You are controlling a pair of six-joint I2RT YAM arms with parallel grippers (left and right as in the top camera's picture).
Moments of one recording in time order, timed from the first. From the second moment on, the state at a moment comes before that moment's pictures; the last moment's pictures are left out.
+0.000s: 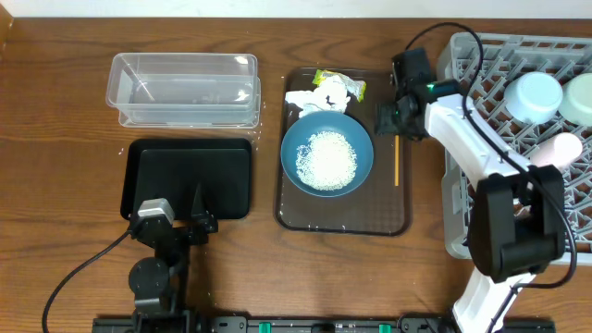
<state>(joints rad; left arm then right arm) 0.07 0.02 0.02 -0.11 0.03 -0.22 0.24 1.96 1.46 -0.73 0.04 0.30</state>
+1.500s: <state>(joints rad) 0.07 0.02 0.02 -0.11 0.03 -0.22 0.11 1.93 1.54 -0.74 0.00 0.26</state>
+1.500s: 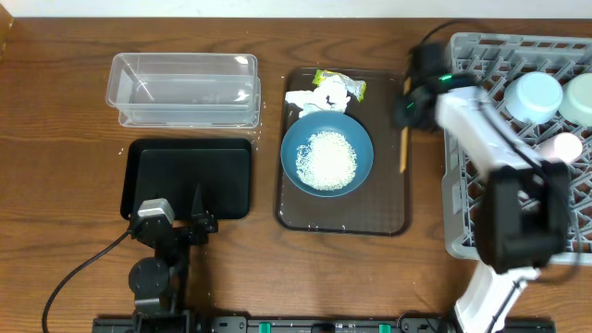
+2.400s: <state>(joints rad) 0.07 0.02 0.02 -0.11 0.03 -0.22 -0.22 1.86 1.56 -0.72 -0.31 -0.08</state>
